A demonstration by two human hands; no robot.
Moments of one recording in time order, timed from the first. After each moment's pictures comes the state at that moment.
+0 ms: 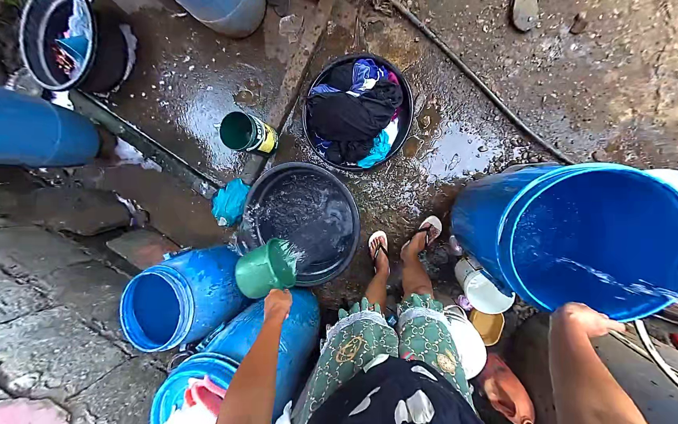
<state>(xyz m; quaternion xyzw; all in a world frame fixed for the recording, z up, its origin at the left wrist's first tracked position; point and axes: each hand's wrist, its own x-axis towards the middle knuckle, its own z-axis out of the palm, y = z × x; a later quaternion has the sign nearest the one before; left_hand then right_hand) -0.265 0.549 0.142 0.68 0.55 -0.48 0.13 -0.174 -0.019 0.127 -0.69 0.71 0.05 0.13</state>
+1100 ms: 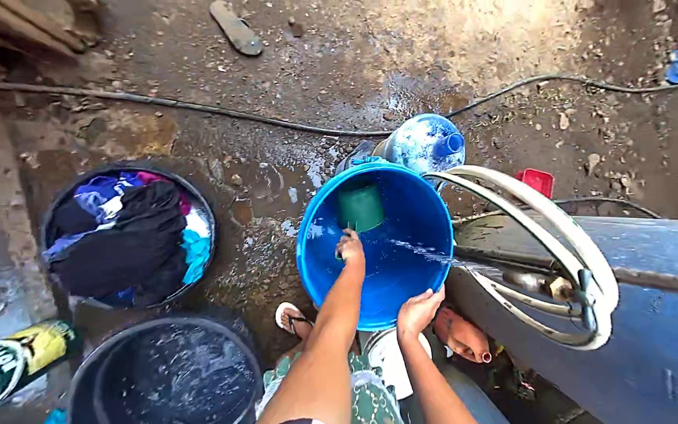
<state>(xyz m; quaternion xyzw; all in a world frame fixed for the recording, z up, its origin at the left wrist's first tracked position) -0.054 -0.052 -0.009 0.83 -0.10 -0.55 0.00 -0.190 -0.050 0.089 -0.65 0.72 -0.10 0.21</state>
